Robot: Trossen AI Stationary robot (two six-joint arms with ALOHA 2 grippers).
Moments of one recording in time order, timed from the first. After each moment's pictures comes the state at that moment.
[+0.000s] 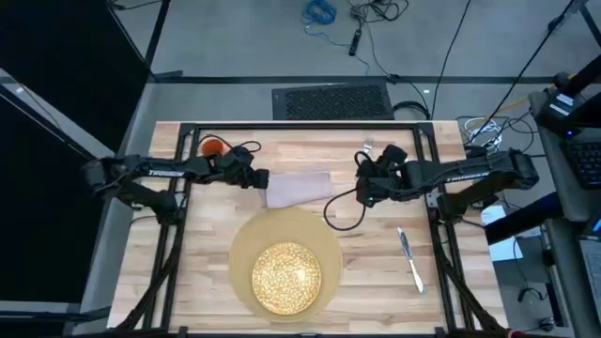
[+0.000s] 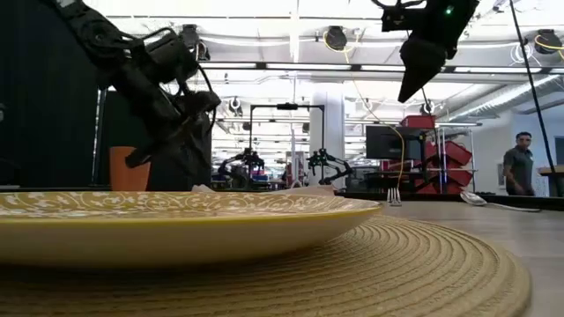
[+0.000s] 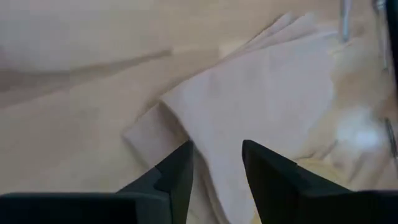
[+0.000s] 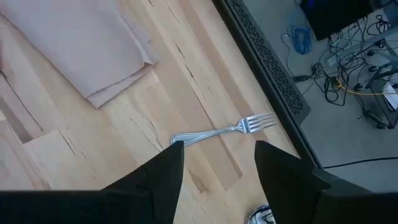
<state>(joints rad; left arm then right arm) 0.42 1.33 0.55 -0.07 0.13 -0.96 0.07 1.31 1.10 -1.05 0.71 0.44</state>
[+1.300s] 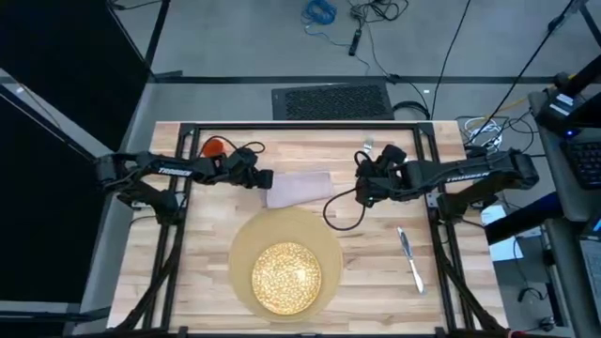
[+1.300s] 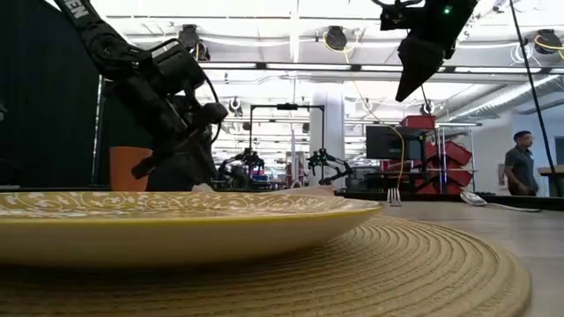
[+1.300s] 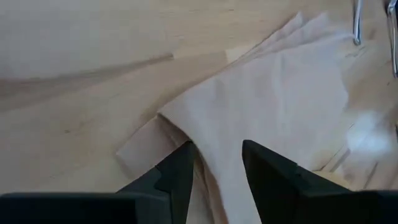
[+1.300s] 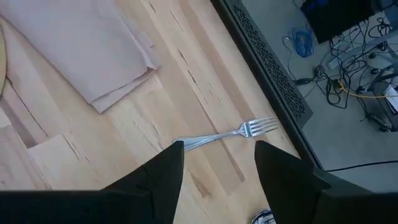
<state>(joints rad) 0.42 1.42 0.55 0.02 0.12 -0.94 0.07 1.31 1.10 -1.04 0.71 0.43</state>
